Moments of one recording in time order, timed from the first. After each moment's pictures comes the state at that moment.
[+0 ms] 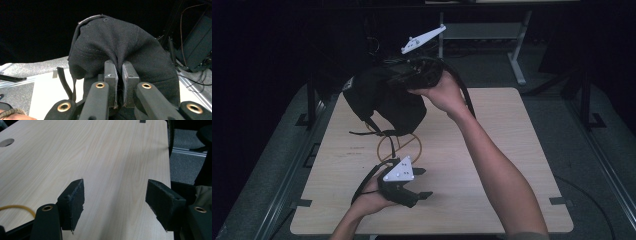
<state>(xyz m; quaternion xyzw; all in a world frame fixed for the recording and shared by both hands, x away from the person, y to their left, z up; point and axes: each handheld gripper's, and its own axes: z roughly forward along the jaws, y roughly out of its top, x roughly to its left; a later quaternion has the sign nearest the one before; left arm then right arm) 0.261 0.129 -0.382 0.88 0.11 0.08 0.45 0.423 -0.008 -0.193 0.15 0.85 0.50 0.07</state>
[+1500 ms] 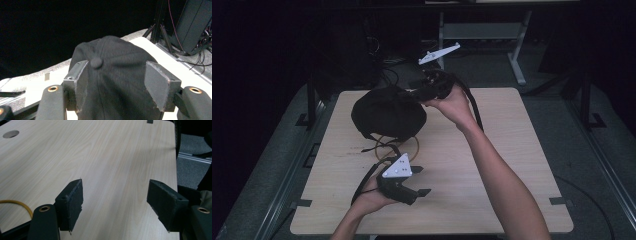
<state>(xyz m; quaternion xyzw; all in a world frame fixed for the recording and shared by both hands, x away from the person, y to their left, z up) 0.269 0.134 -0.392 0.88 0.15 0.08 0.45 0.436 -0.037 -0.241 0.24 0.83 0.51 0.04</state>
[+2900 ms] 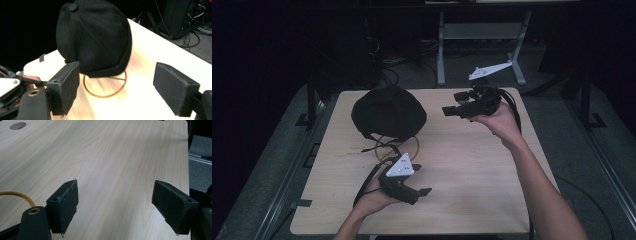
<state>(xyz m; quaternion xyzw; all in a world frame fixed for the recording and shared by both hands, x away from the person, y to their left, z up) 0.273 0.130 -0.402 0.88 0.17 0.09 0.44 0.407 -0.146 -0.269 0.29 0.82 0.49 0.05</state>
